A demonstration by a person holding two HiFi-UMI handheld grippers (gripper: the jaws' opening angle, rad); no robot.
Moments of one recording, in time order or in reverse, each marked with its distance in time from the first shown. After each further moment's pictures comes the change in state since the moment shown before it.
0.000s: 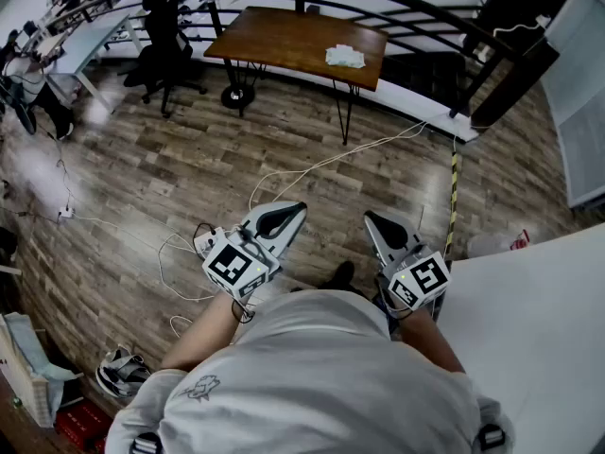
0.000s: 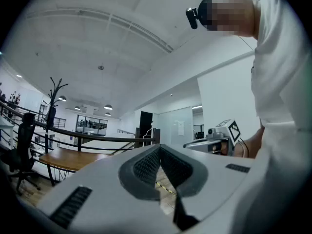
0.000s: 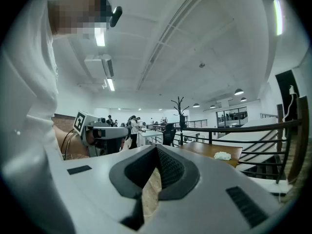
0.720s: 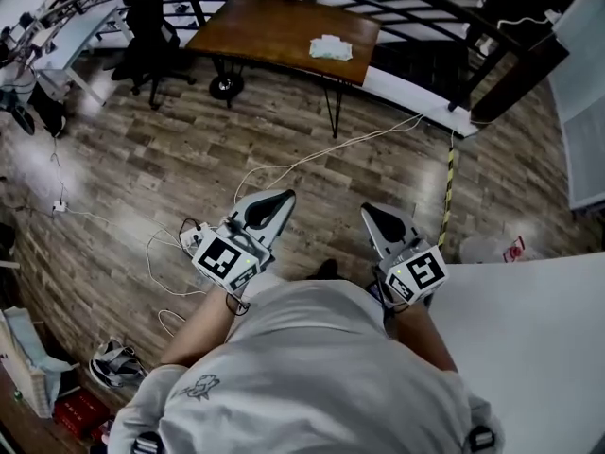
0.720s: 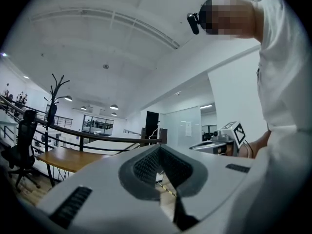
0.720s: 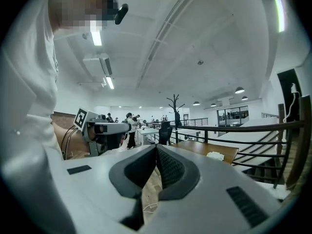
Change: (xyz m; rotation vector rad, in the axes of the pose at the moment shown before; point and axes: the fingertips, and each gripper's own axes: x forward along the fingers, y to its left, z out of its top) left arm 0.122 0.035 -0.010 -0.009 -0.013 0.077; right arm -0.003 -0.132 -0.012 -0.020 0.021 0.019
